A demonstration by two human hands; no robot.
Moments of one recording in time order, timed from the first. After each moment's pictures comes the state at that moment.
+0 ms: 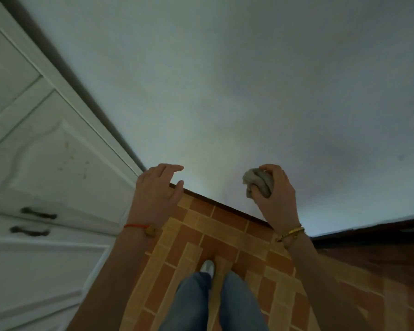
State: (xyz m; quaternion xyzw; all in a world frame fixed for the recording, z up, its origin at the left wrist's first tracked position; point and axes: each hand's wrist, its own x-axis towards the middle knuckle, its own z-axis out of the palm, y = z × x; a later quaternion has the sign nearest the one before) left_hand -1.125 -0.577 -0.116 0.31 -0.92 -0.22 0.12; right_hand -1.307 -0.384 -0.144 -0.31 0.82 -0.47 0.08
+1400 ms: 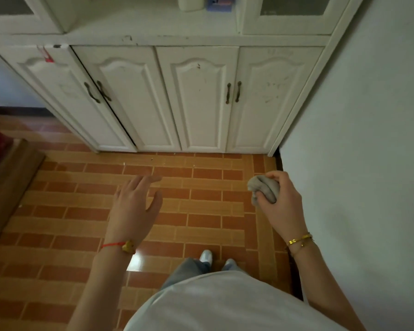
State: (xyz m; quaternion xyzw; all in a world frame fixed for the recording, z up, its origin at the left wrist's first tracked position) left_hand -0.910 -0.113 -0.038 0.81 -0.52 -0.10 0.25; right_hand -1.179 -0.255 -0.063 -0.73 0.53 -0.28 0.32
